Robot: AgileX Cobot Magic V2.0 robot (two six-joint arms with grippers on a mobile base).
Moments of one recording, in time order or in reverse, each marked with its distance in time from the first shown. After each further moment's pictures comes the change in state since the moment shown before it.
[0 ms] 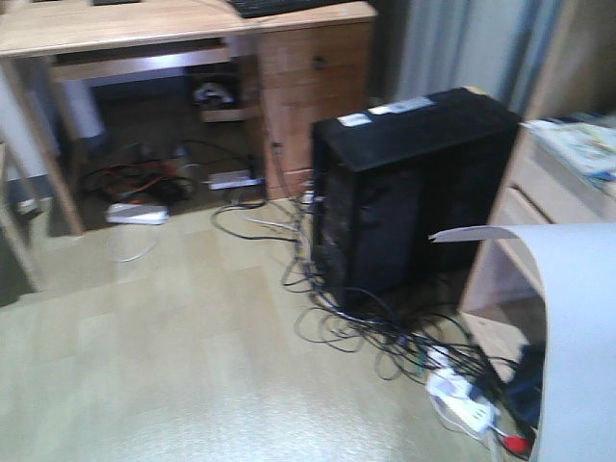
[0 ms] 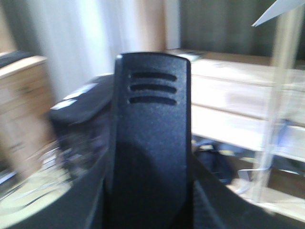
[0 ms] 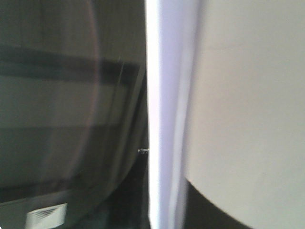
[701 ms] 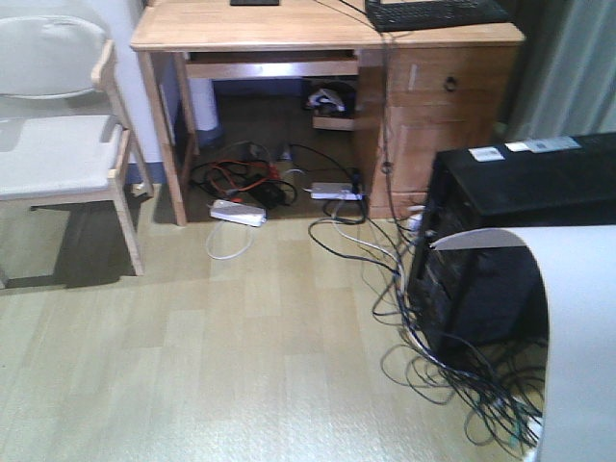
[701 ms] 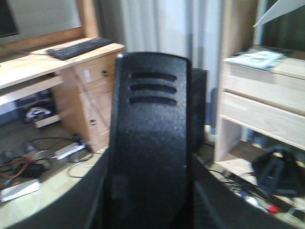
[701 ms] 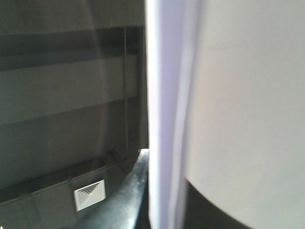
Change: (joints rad) left arm 0.000 0.000 0.000 -0.001 0.000 0.000; right arm 0.000 0.000 0.000 0.000 -0.005 0.000
